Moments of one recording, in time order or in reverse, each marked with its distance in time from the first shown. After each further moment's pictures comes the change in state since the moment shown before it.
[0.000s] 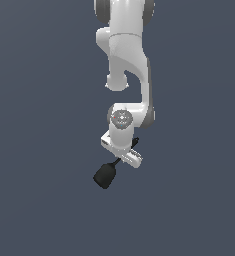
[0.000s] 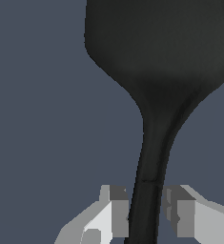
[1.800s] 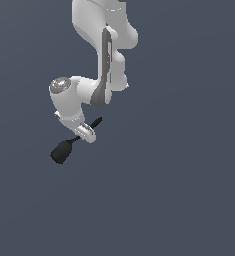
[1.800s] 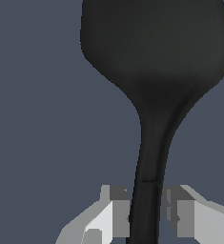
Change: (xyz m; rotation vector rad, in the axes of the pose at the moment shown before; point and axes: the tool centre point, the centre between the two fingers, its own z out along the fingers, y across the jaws) arm 0.047 0.209 -0.067 -0.001 -0.001 0.003
